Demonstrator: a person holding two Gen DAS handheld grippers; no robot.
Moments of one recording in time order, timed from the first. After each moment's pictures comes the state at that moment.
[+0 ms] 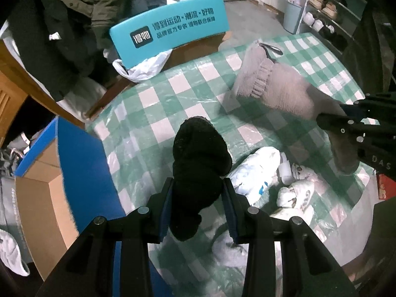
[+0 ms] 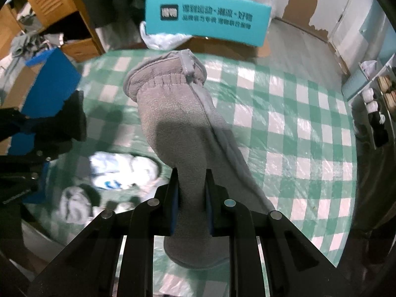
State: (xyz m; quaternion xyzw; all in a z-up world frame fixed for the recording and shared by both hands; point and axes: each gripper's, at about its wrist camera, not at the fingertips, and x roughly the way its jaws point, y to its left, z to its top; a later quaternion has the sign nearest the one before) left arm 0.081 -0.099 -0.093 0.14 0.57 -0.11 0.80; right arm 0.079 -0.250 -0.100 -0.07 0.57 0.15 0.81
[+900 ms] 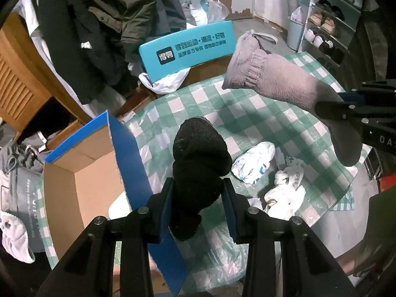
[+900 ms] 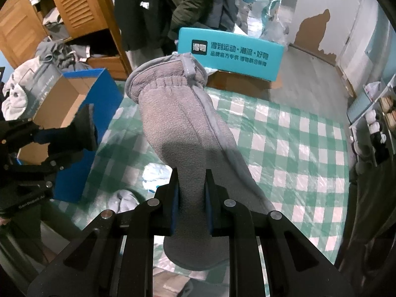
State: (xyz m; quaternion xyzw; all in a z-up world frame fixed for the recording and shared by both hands) left arm 0.032 -0.066 -0.037 0.13 0.53 -0.09 0.83; right arm 0.049 -0.224 -0.034 -0.07 0.52 0.19 0.83
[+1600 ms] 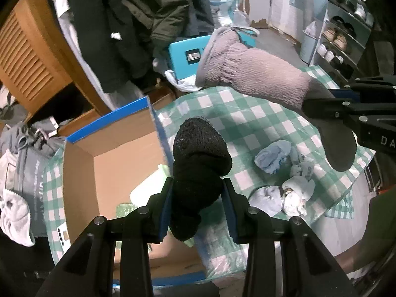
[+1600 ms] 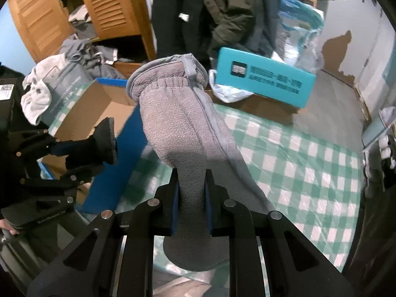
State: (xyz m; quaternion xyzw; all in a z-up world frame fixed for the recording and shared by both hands) left arm 0.011 -0.008 -0.017 0.10 0.52 -0.06 0.85; right arm 0.044 -0.151 -0.003 -0.08 0.49 0.25 0.83
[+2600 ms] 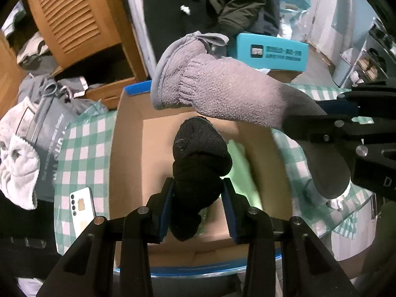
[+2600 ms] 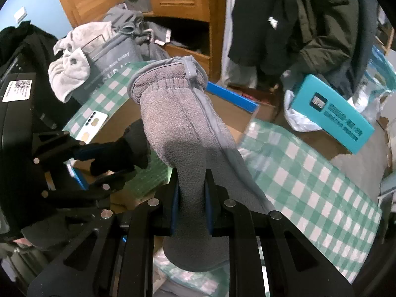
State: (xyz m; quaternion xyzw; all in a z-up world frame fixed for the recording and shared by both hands) left arm -0.011 0.123 -0.035 0.03 0.52 0.02 0.85; right arm 0.033 0.026 -0.007 -0.15 0.49 0.35 0.78
